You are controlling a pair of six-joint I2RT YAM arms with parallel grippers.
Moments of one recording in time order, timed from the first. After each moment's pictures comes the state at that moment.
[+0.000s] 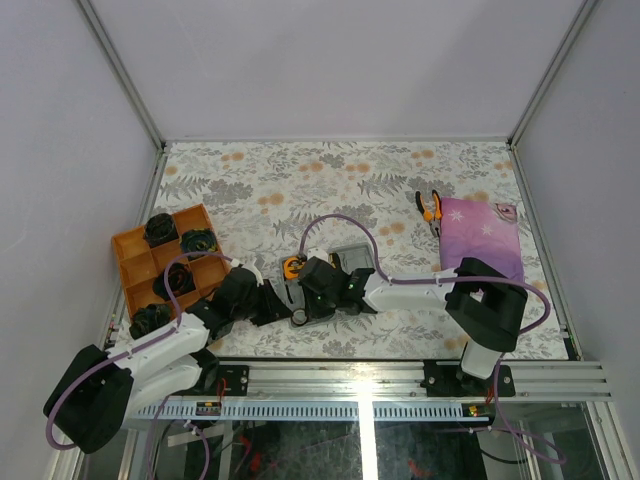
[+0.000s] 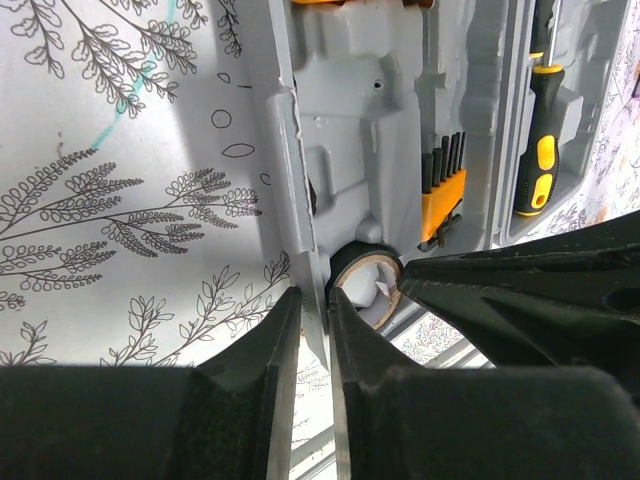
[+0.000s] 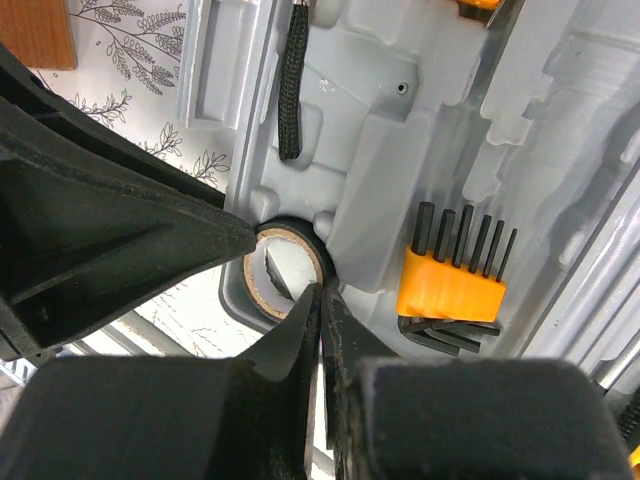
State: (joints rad) left arm -0.59 0.95 0.22 -0.04 0.25 -0.89; right arm 1.13 1.74 0.99 -0.19 0.05 0.71
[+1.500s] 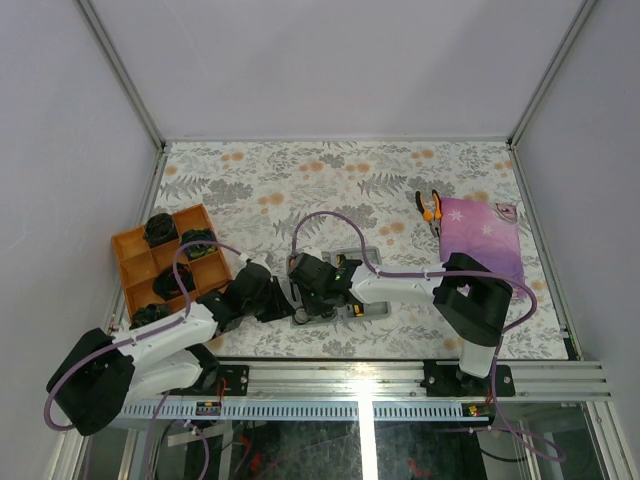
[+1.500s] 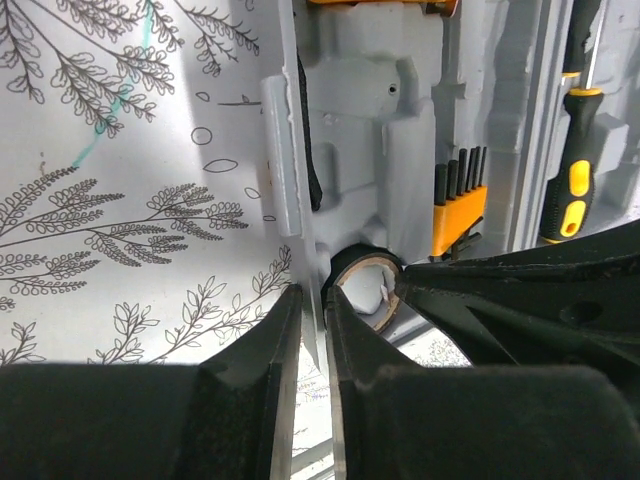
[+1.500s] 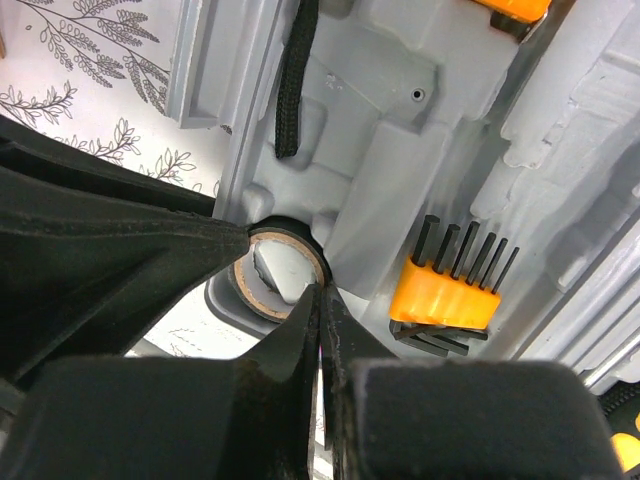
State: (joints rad) left arm -0.68 1.04 0.31 -0.11 0.13 -0.88; right arm 1.13 1.82 1.14 -0.40 0.06 0.69
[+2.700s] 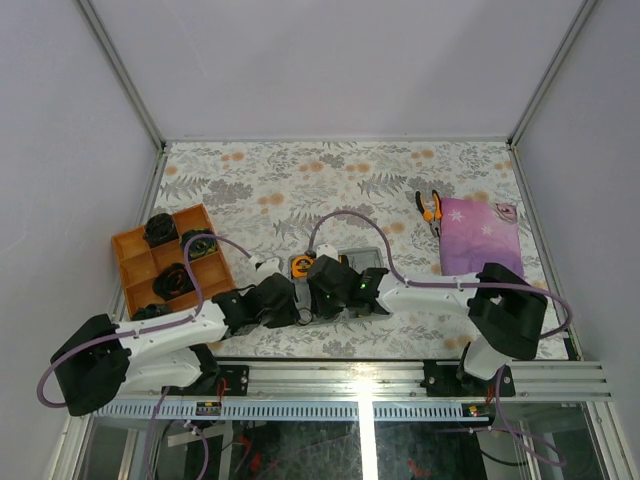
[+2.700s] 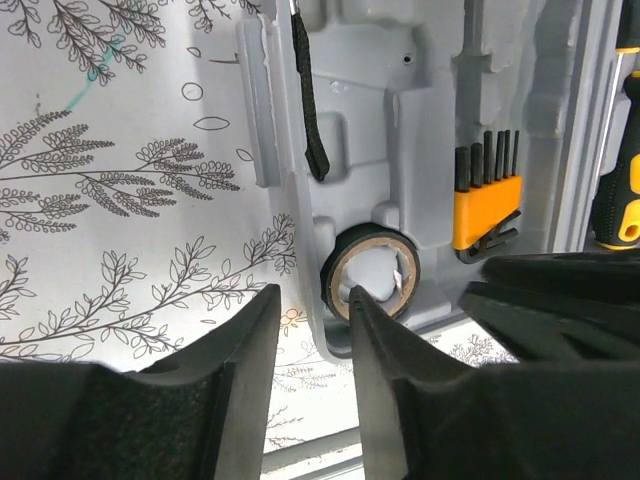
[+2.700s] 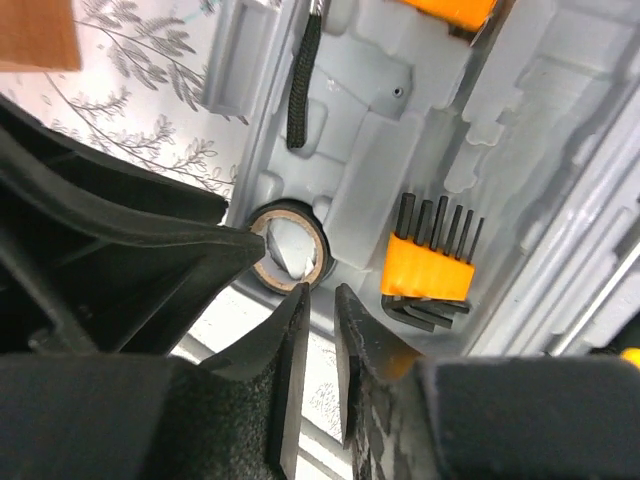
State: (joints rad) left arm -0.93 1.11 0.44 -0.31 -0.20 -1.00; right arm 1.12 1.66 0.96 -0.24 0.08 0.71
